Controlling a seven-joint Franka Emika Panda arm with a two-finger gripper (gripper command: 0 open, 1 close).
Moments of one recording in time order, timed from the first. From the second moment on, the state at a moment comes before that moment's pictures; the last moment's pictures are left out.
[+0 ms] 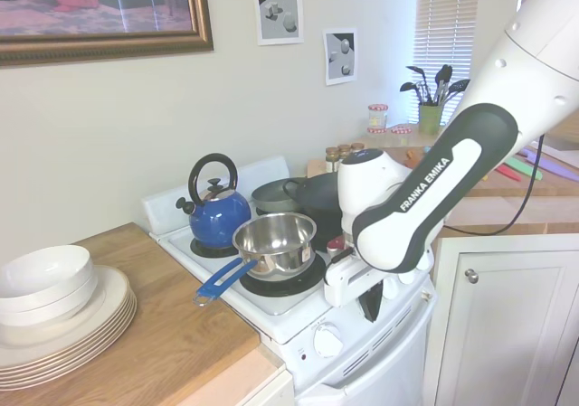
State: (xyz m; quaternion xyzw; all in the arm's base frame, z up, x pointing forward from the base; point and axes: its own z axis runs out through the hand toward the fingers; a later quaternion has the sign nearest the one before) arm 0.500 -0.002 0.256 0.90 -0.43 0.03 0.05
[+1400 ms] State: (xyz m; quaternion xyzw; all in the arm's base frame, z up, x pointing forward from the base) arm 0.431 0.002 0.316 0.88 -0.46 0.07 -0.01
